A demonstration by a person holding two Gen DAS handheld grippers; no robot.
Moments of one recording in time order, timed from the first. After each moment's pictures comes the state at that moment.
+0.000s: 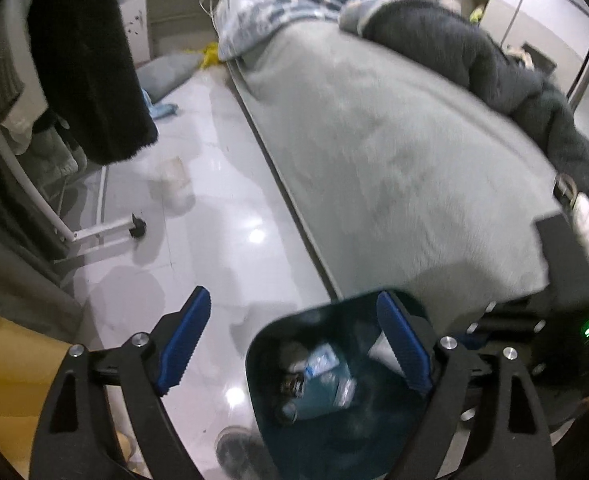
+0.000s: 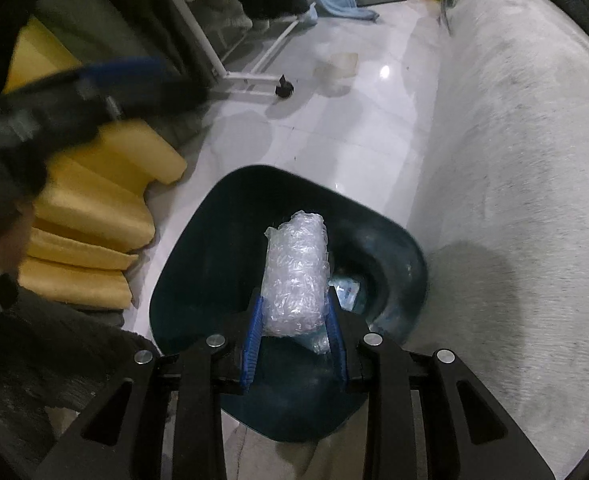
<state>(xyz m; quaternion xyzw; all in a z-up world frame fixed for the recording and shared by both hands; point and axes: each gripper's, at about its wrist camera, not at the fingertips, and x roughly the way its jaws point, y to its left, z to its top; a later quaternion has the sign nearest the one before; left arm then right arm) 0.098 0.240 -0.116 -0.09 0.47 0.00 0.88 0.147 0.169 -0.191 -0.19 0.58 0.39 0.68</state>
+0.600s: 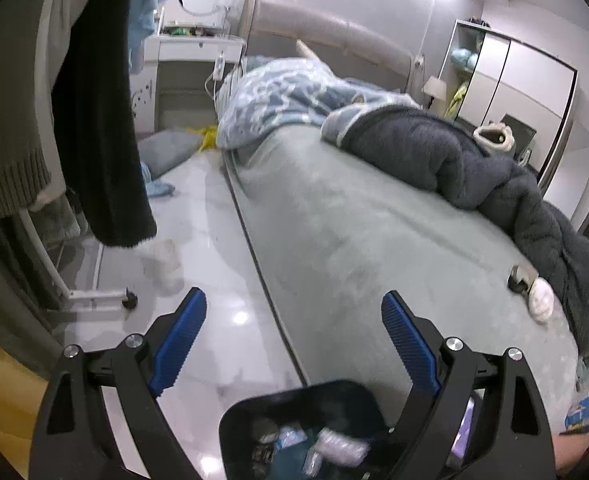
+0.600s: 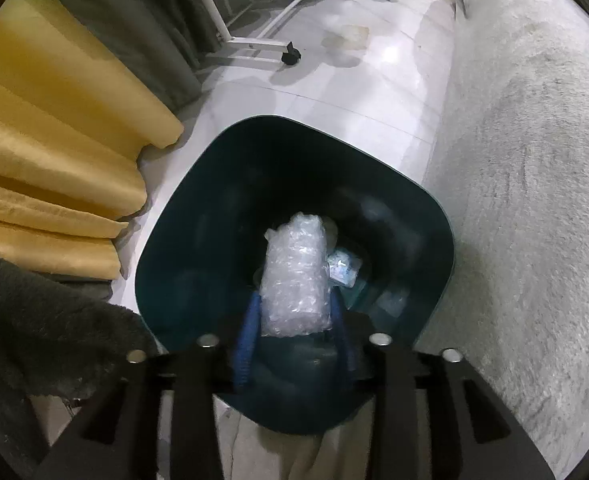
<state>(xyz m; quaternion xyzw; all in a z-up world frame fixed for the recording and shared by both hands) 0.092 0.228 -0.038 -0.12 0.32 0.00 0.94 0.135 0.183 -0.212 -0.22 0.60 0.40 0.66</state>
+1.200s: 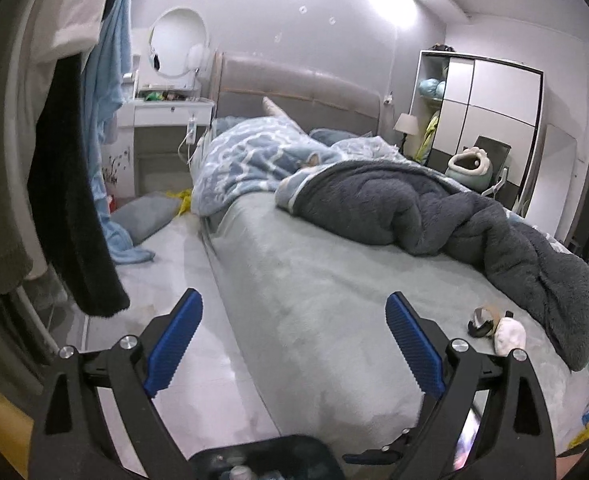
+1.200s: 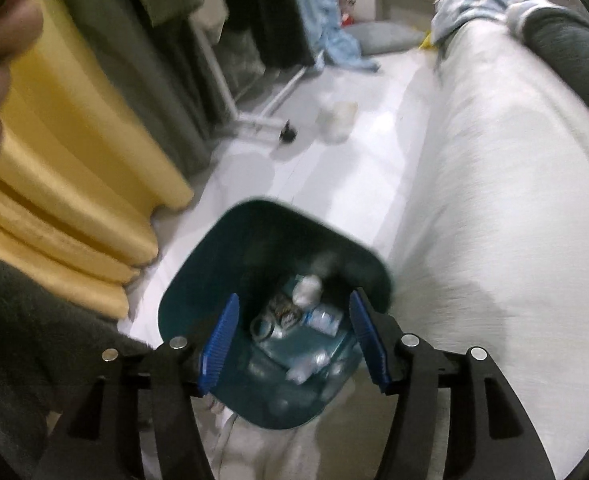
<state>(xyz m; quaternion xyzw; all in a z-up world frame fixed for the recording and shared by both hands) 0.095 0.158 0.016 -0.08 0.22 -0.02 0.97 0.144 0.123 -0.130 -0.17 0.48 0.42 0.75</state>
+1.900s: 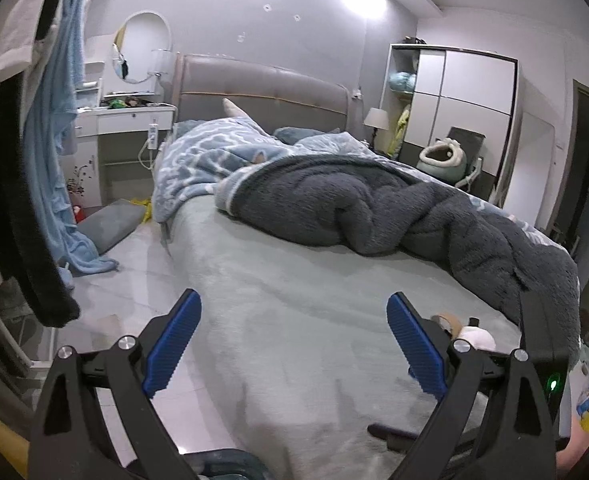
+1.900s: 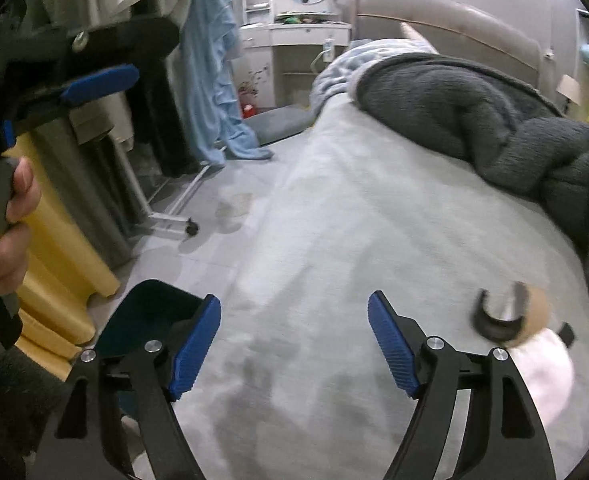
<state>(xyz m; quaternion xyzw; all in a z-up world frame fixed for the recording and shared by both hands) 0.124 0.071 0.013 -0.07 0.23 -0.06 0.97 0.183 -0.023 -0.075 -0.11 0.37 0.31 0.87</state>
